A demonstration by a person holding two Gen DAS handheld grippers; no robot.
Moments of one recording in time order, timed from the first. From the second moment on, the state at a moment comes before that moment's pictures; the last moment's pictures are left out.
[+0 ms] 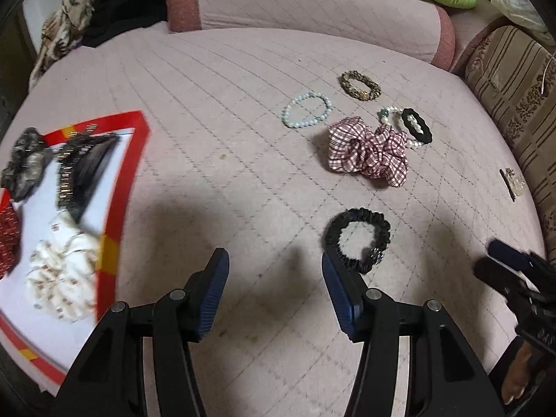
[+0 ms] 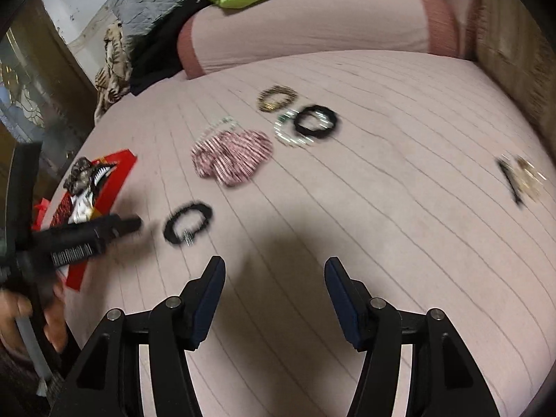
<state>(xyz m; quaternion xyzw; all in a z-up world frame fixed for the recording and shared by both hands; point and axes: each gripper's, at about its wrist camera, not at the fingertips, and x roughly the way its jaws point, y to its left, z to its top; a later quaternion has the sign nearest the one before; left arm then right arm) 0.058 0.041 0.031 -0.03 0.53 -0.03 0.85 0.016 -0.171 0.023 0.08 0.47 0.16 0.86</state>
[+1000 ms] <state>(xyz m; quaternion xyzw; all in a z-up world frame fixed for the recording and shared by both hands) 0.062 0.007 0.028 -0.03 0.50 -0.07 0.86 0.112 -0.124 0.011 0.16 0.48 0.16 0.85</state>
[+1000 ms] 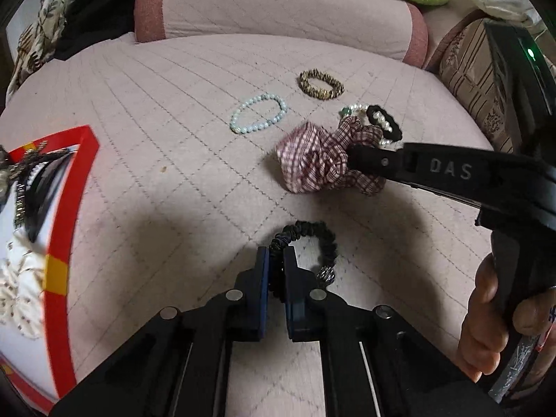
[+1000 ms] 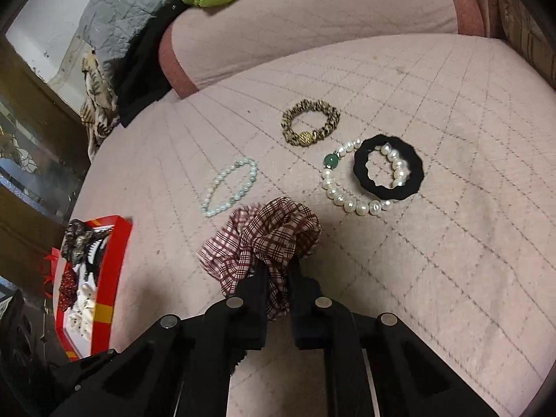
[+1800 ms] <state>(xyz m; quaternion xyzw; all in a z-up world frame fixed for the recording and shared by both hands) -0.027 0.093 0.123 -0.04 0.43 0.01 0.90 0.015 -0.092 0.100 0.14 0.41 0.22 0.88</state>
